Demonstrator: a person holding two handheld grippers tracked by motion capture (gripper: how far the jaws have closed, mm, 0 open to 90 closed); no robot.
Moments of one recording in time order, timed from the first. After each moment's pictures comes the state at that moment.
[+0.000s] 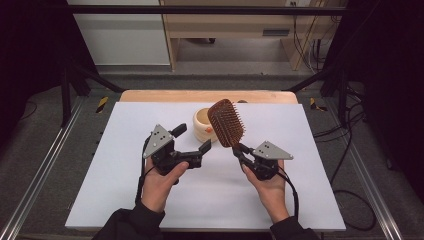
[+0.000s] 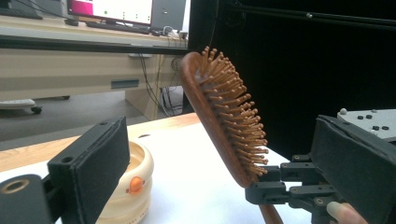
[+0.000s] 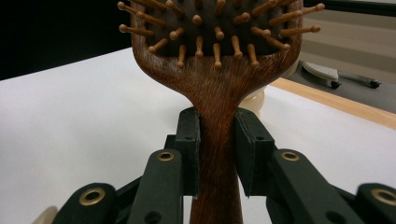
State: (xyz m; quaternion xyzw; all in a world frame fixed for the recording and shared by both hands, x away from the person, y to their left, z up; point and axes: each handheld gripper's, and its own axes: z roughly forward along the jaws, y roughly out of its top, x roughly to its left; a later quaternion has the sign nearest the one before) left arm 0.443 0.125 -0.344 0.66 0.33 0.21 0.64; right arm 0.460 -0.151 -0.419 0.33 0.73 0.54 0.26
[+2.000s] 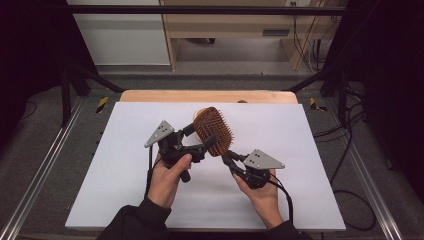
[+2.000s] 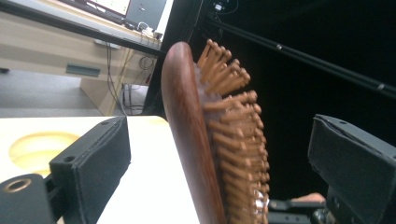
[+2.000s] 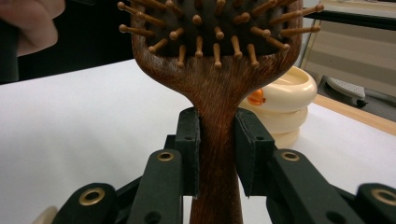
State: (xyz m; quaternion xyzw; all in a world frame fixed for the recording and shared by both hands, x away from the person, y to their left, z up) left arm 0.469 0.117 -0.357 0.61 0.36 0.09 0.70; right arm 0.440 -0.128 -0.422 0.28 0.74 0.56 0.25
